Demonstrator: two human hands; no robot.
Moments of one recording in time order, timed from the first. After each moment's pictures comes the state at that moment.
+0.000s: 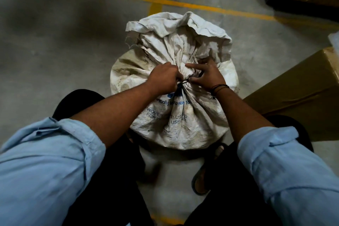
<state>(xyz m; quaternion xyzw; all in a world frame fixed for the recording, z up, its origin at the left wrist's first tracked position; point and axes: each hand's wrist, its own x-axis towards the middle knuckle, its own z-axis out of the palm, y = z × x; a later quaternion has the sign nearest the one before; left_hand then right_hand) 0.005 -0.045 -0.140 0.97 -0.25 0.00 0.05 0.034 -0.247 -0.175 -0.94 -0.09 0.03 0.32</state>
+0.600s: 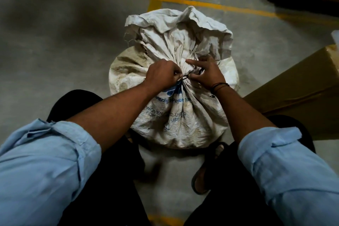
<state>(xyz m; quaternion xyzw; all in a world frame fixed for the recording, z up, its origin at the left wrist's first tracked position) 0.015 -0.047 -0.151 0.98 -0.12 0.03 0.16 0.036 -0.250 -0.174 -0.94 -0.10 0.02 0.33</state>
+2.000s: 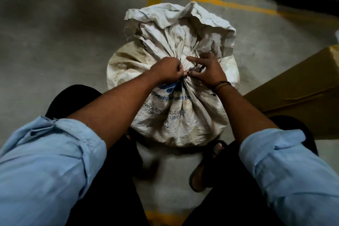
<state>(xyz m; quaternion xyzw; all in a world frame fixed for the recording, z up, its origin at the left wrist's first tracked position) 0.036 -0.051 -0.155 0.94 -0.16 -0.14 0.27 0.042 -0.253 -0.182 -0.94 -0.11 0.01 0.33</state>
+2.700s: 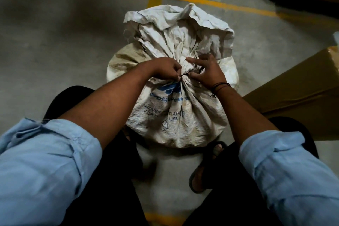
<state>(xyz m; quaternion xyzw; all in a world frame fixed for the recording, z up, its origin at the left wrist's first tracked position) 0.049 -0.036 -0.130 0.91 -0.19 -0.29 0.24 0.039 -0.251 -0.177 -0.94 -0.11 0.02 0.32</state>
